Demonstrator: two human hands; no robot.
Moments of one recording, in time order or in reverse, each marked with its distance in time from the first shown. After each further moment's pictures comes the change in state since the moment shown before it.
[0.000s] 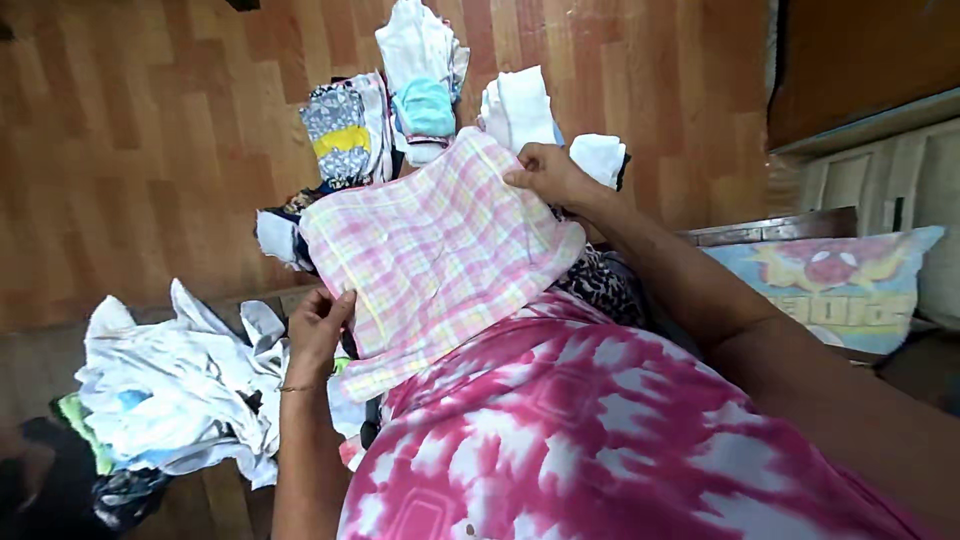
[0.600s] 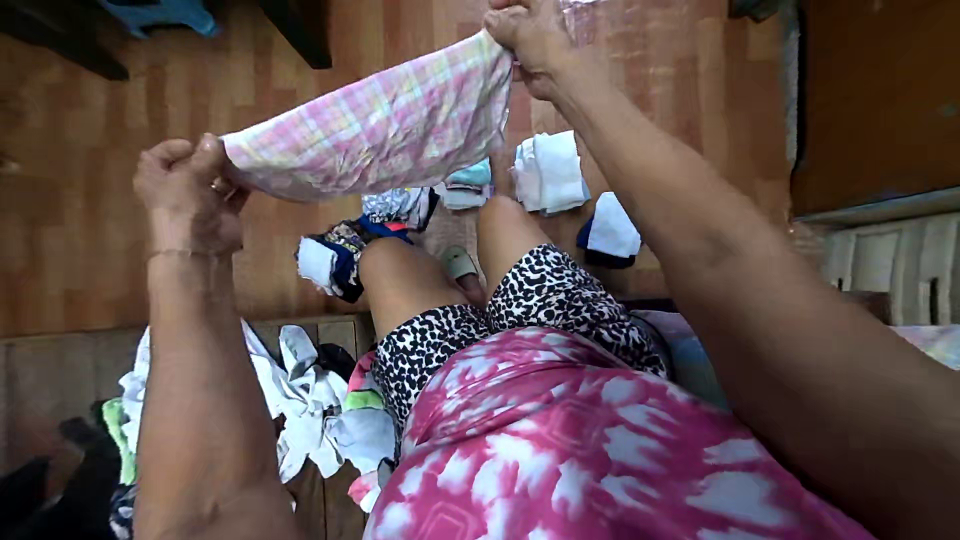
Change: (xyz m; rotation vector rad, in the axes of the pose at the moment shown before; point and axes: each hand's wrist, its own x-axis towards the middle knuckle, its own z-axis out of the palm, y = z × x) left_hand 0.168 0.160 -0.111 -0.363 0.281 0.187; right_hand 0.191 -0.157 -0.060 0.514 0.214 -0.261
